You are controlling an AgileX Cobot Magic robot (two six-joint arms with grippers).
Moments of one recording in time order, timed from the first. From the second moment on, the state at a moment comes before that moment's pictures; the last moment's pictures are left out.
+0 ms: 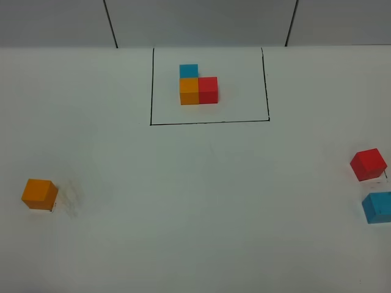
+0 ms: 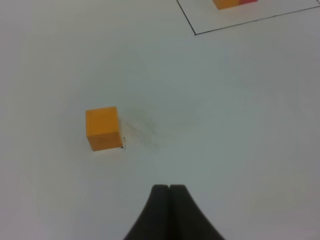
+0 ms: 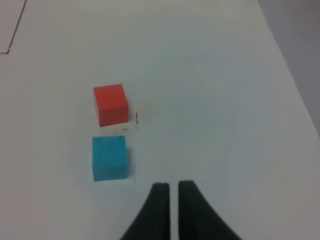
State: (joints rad) left arm 0.15 -0.01 -0.51 -0.30 1.12 0.37; right arm -0.06 -0.01 -0.50 -0.08 1.07 -0.05
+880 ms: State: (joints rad) left arm 0.15 -0.01 -0.51 -0.29 1.12 0.35; right arm -0.06 -0.01 -0.50 -0.08 1.07 -0.05
